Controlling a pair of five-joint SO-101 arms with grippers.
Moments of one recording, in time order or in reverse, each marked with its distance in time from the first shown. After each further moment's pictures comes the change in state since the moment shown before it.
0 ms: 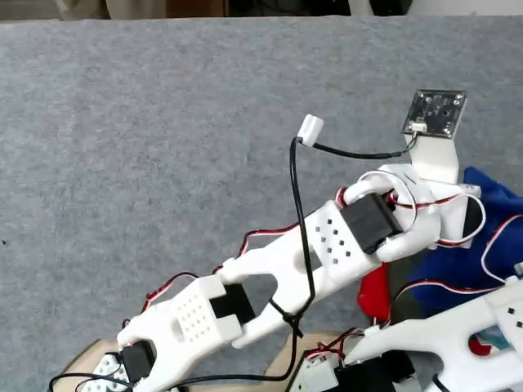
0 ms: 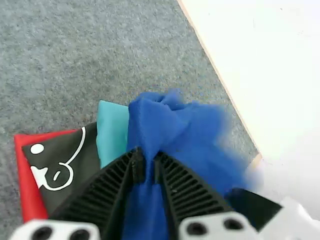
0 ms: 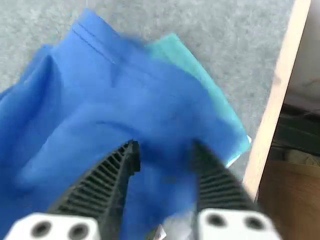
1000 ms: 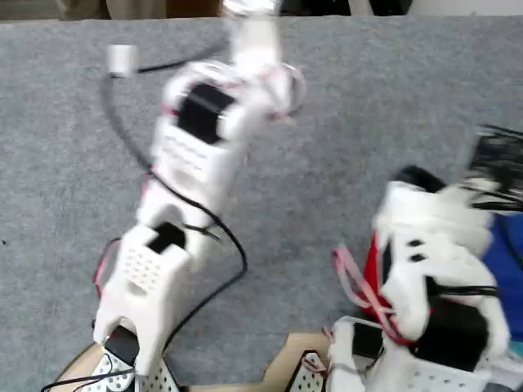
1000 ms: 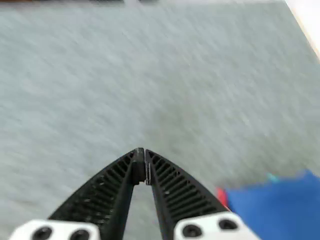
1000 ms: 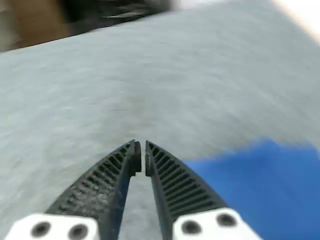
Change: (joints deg) left arm -35.9 -4.8 -20.7 30.7 -25.1; right arm -57.8 -24.7 1.8 -3.2 2.0
